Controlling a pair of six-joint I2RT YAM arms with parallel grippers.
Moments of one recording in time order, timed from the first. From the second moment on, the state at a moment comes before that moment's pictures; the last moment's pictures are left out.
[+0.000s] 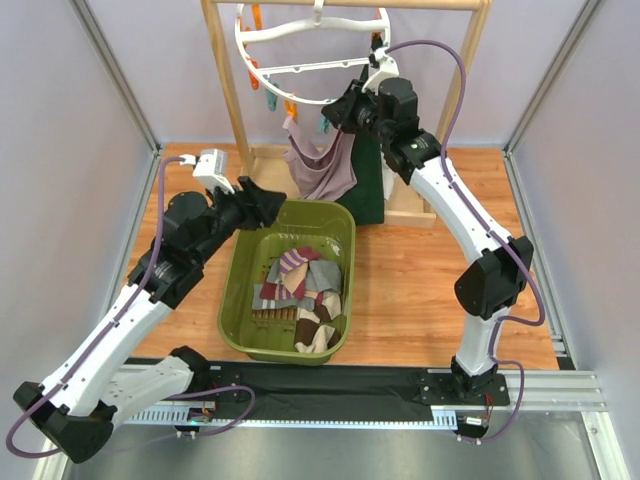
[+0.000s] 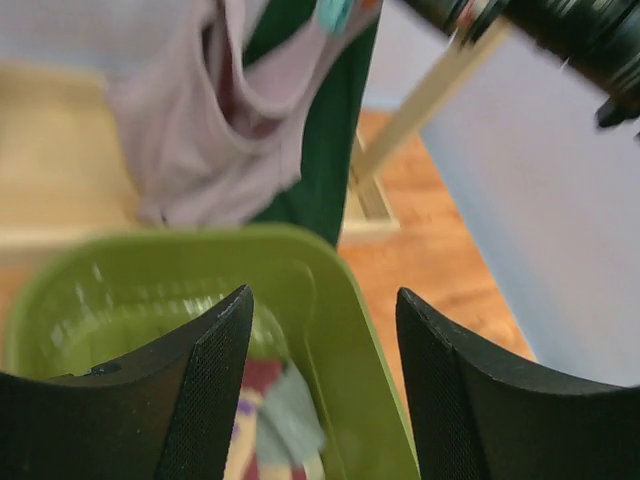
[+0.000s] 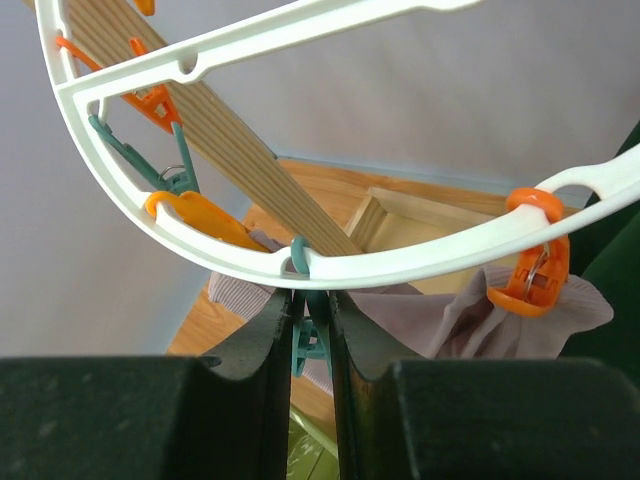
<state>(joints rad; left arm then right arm) -0.57 0.92 1.05 -0.17 -0.08 -0.49 0.47 1.89 1.99 -0.20 -0.13 0.52</state>
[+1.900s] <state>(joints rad) -0.78 1.48 1.18 -0.58 -0.10 -0.15 0.40 1.83 1.94 -0.20 -0.31 0.57</state>
